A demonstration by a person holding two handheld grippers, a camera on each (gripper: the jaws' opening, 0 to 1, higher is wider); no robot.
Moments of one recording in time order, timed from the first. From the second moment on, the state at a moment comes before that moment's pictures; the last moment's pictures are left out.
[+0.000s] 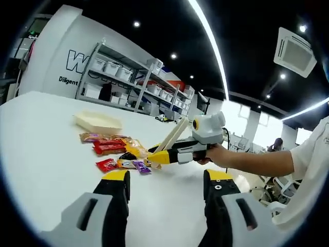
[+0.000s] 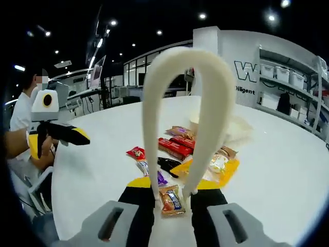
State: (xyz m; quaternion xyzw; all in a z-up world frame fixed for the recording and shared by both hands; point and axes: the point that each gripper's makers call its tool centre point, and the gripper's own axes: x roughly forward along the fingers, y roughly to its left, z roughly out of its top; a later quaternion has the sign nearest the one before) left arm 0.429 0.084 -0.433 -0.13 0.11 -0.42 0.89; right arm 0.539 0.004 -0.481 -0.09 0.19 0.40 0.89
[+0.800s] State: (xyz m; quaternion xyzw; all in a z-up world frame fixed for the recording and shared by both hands) left arm 0.429 0.088 -0.442 -0.11 0.12 -0.41 0.90; right arm 0.550 -0.018 -0.428 0.06 0.22 0.37 0.90
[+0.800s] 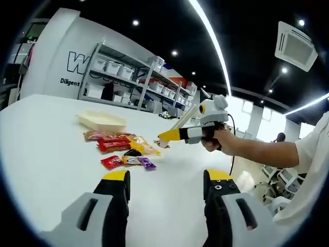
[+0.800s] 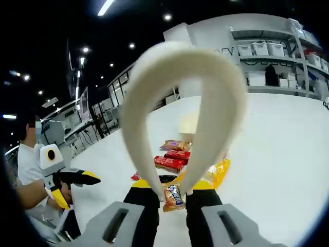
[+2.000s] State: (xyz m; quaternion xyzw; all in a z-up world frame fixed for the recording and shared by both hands) left arm 0.468 0.100 -0.461 0.04 0.08 -0.33 0.94; right arm 0.636 0.009 -0.388 0.02 0.20 0.37 0.91
